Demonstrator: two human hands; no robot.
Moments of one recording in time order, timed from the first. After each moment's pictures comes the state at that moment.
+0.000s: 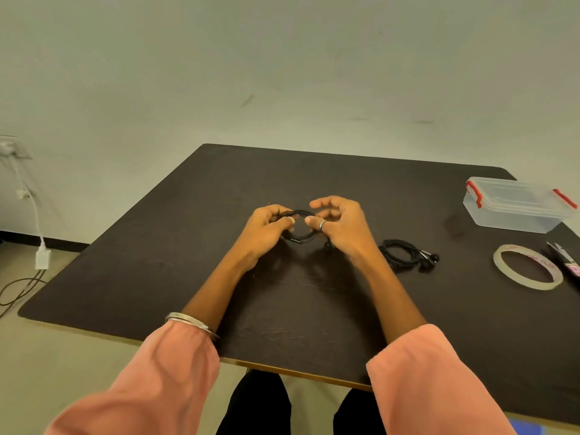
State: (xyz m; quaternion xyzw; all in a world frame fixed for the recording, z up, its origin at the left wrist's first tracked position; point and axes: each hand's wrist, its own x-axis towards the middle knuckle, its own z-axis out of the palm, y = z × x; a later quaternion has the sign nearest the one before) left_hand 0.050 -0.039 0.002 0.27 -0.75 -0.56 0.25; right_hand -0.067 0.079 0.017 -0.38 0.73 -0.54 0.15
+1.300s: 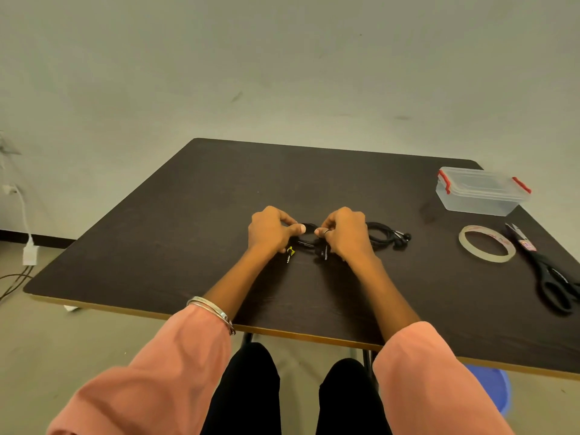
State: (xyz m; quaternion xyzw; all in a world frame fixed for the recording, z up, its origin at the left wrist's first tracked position) left_hand 0.048 0.016 0.007 0.40 -0.81 -0.39 0.19; right_hand -0.055 0.123 0.012 -0.34 0.89 -0.31 0.05
